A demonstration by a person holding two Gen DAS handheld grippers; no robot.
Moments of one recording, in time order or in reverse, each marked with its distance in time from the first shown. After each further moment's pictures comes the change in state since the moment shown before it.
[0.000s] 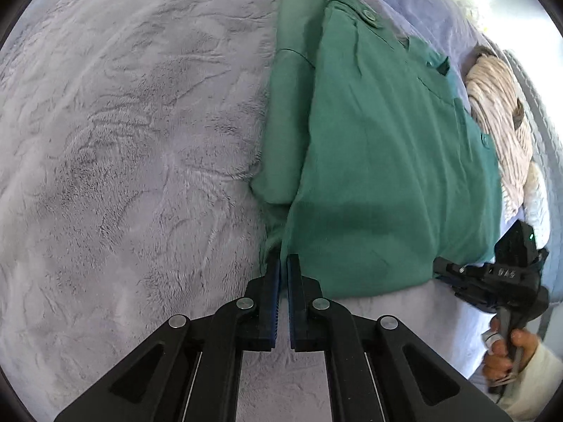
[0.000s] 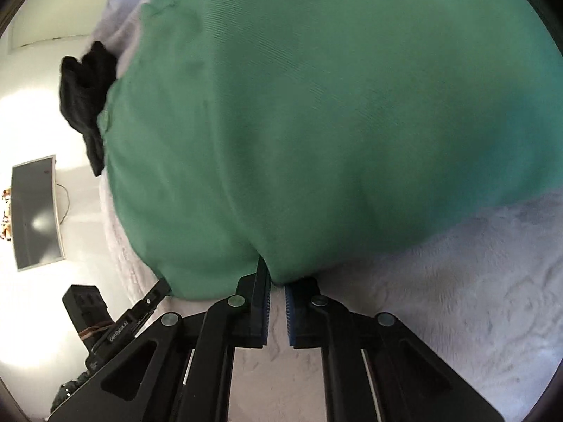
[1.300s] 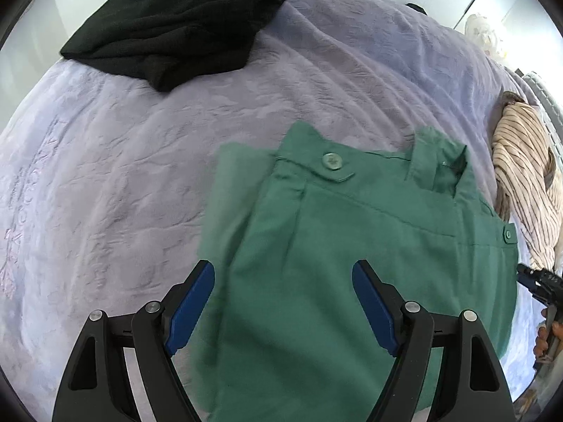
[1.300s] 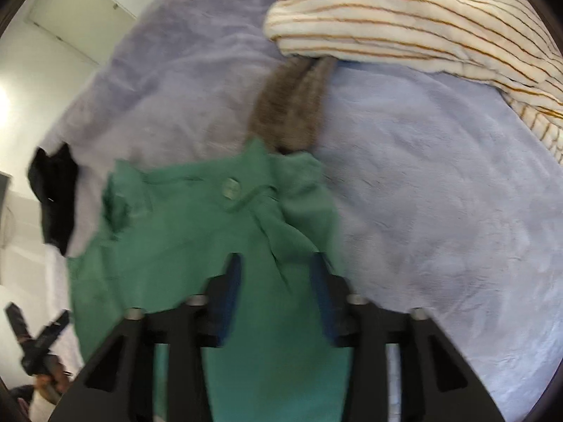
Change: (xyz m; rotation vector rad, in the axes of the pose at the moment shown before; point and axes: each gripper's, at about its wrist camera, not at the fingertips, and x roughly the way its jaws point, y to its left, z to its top) left arm -0.016 -0.069 0.141 -0.027 -0.215 0.186; right arm -0.183 -0.004 0.182 -0.205 -0.360 -0.362
